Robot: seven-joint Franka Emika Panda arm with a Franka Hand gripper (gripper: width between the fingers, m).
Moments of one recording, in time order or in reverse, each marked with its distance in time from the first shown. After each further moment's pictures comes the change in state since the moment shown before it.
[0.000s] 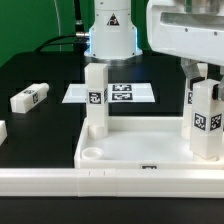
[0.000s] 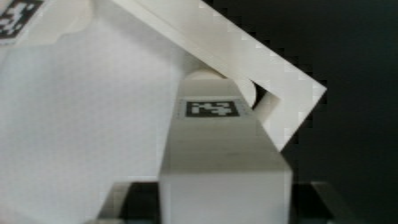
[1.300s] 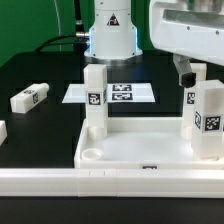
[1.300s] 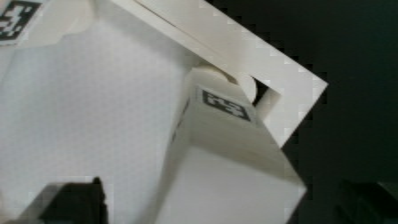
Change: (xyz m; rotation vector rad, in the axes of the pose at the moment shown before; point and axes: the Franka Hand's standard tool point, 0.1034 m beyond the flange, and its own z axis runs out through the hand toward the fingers) arm 0.001 -0.002 -0.002 -0.024 0.009 -0.213
